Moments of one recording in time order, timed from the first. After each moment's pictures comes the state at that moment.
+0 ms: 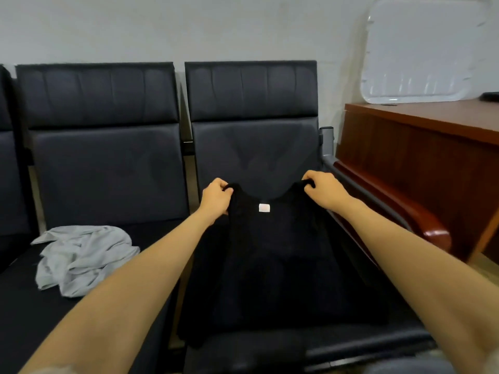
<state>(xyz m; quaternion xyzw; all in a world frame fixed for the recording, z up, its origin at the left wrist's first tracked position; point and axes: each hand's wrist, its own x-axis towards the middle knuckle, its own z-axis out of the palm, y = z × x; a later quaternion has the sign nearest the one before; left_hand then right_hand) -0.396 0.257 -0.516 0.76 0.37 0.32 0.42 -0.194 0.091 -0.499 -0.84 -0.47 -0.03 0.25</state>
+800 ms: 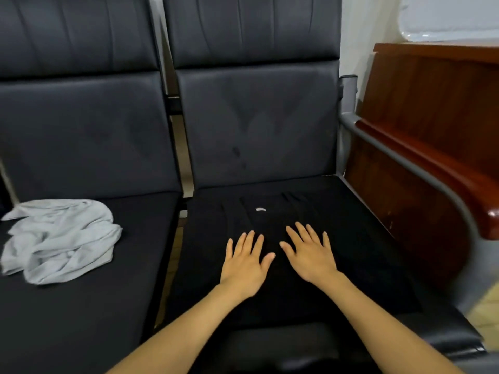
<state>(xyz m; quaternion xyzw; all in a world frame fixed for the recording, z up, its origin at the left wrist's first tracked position) -0.386 0.189 -0.706 0.94 0.32 -0.04 0.10 -0.245 0.097 -0.709 -0.89 -0.44 0.08 0.08</state>
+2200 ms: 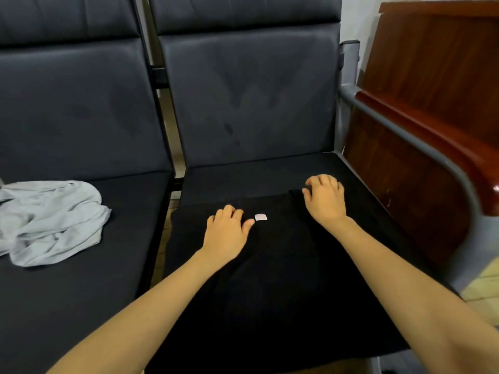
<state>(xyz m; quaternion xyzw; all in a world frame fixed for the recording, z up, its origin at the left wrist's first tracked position) -0.381 0.218 -0.697 0.93 0.35 0.08 0.07 -0.167 0.114 -0.691 -0.90 -0.39 -0.09 0.19</state>
